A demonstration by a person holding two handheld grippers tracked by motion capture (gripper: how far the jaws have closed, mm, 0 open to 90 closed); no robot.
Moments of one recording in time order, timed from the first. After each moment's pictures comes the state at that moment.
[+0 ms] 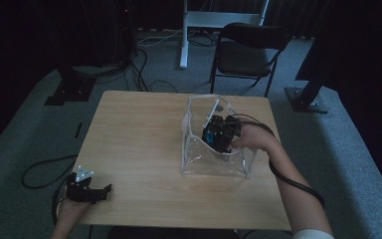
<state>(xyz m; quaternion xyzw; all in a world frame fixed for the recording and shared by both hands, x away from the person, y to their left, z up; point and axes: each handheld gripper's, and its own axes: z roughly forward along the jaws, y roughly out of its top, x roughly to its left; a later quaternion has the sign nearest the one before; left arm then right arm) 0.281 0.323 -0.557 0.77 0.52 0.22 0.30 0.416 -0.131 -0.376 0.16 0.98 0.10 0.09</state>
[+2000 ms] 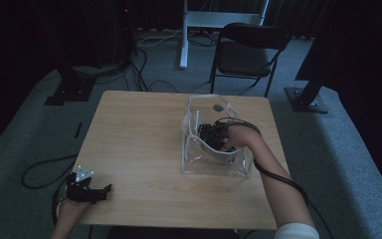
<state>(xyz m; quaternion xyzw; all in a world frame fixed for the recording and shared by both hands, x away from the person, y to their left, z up) 0.281 0.323 -0.557 0.77 0.52 0.22 0.30 0.448 -0.101 -0.435 0.16 0.98 -0.08 0.08</state>
